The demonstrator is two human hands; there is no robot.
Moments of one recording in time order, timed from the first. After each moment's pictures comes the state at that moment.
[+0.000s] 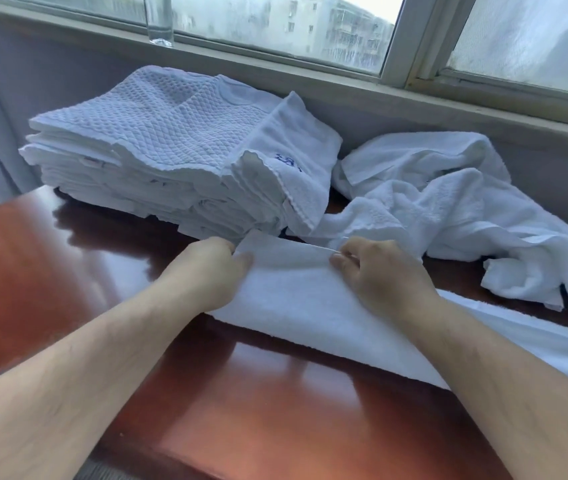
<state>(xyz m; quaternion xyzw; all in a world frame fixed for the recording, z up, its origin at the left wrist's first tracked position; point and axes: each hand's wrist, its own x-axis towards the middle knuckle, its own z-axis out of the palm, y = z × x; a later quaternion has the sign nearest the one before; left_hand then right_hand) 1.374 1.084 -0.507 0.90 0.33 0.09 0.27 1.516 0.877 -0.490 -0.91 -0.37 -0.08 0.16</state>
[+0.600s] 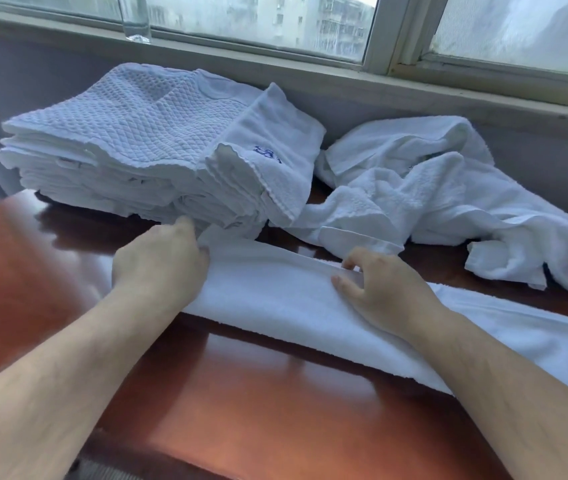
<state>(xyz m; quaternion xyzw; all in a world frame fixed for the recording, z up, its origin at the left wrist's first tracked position) 1.361 1.082 -0.502 0.91 0.37 0.16 0.03 1.518 0.837 -0.513 -0.91 -0.37 -0.03 0.16</state>
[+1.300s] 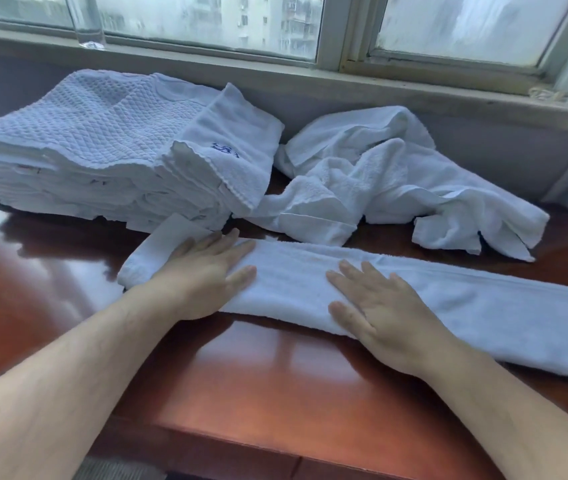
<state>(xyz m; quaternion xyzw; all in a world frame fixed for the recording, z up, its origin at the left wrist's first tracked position) 1.393 1.048 -0.533 0.99 0.10 -0.02 0.10 1.472 0.751 -0.522 -0.92 -0.38 0.08 0.08</state>
